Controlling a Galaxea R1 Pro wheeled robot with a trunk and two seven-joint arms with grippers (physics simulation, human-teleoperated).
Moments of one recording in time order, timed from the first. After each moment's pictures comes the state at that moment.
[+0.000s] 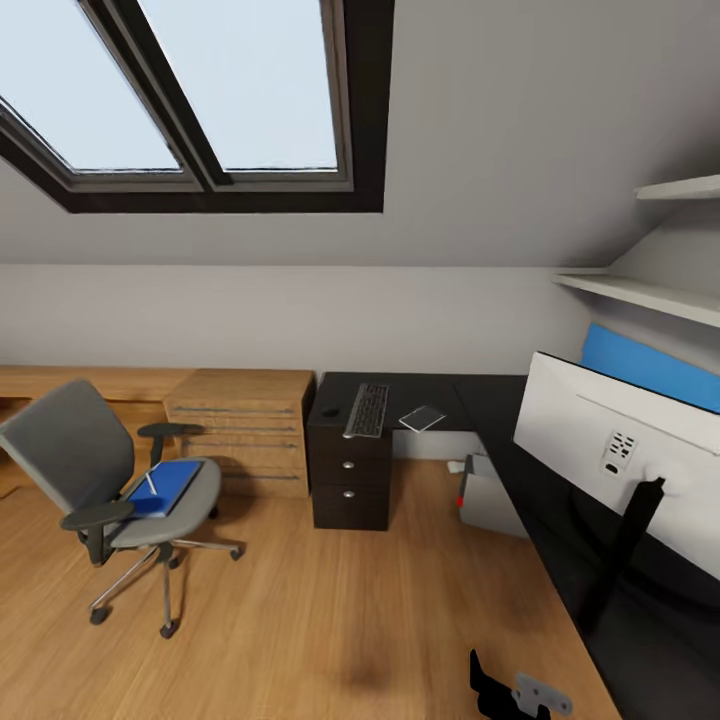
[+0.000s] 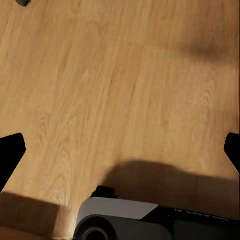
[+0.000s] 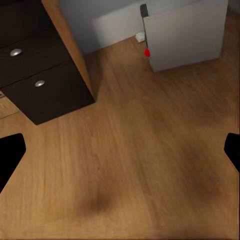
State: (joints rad) left arm -0.09 -0.06 -0.46 -0.33 0.47 -0.30 0.33; right arm -0.42 0.02 0.01 0.02 -0.51 -0.76 0.19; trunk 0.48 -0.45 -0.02
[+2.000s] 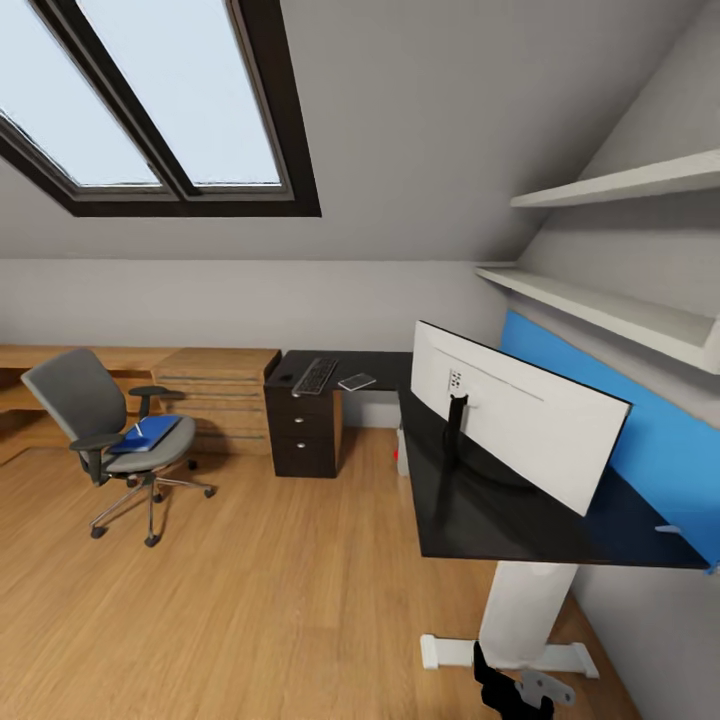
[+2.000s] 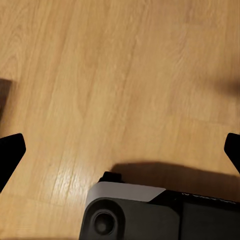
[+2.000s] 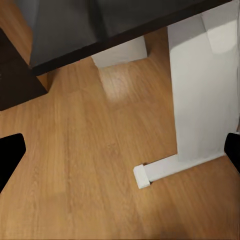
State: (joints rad) left arm -0.09 -0.06 -0.46 -0.28 0.47 -0.29 0.32; right arm -0.42 0.00 0.01 -0.01 -0.50 -0.76 0.19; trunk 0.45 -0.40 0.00
